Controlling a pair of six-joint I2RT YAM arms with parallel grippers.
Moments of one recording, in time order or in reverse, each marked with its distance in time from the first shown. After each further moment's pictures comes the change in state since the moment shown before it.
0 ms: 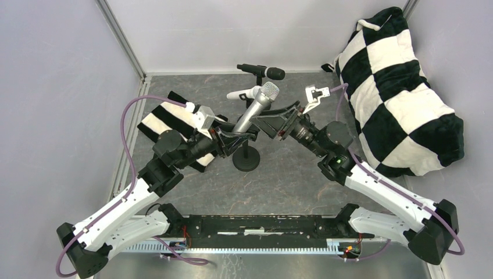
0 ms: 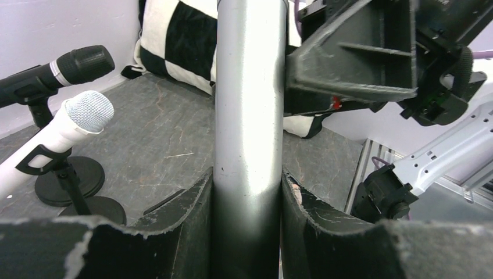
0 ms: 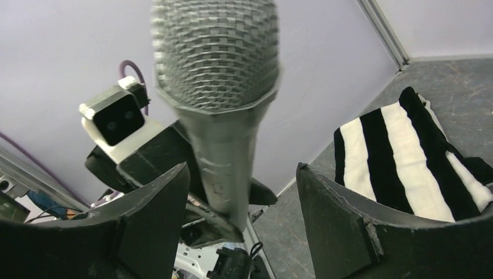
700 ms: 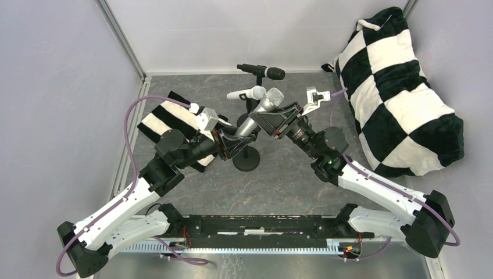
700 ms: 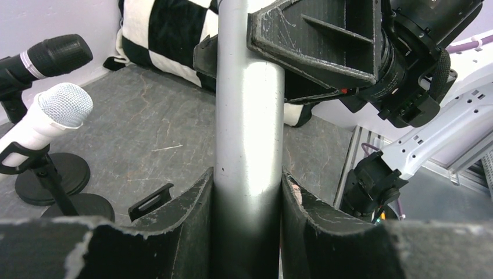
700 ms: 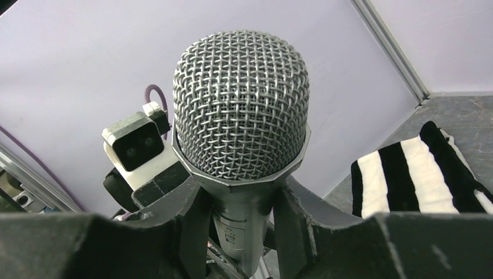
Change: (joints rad) left arm 0.000 0.008 0.000 -0.013 0.046 0.000; right arm 0.043 0.079 -0.032 0.229 0.080 0.018
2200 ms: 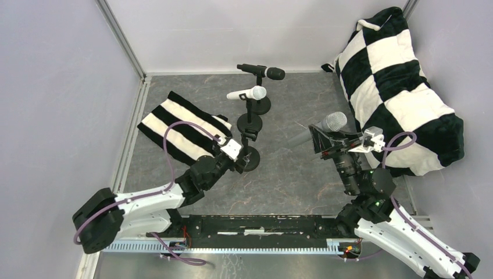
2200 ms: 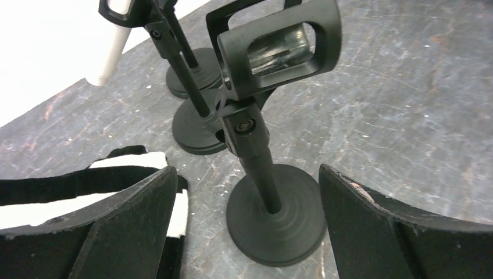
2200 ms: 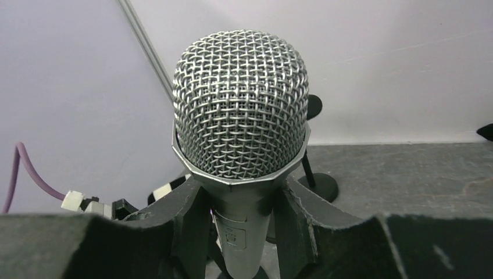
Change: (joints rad) left arm -0.156 0.203 -0.466 0.462 -0.593 0.386; right arm 0.005 -0.689 -0.289 -0.414 0.499 -0.600
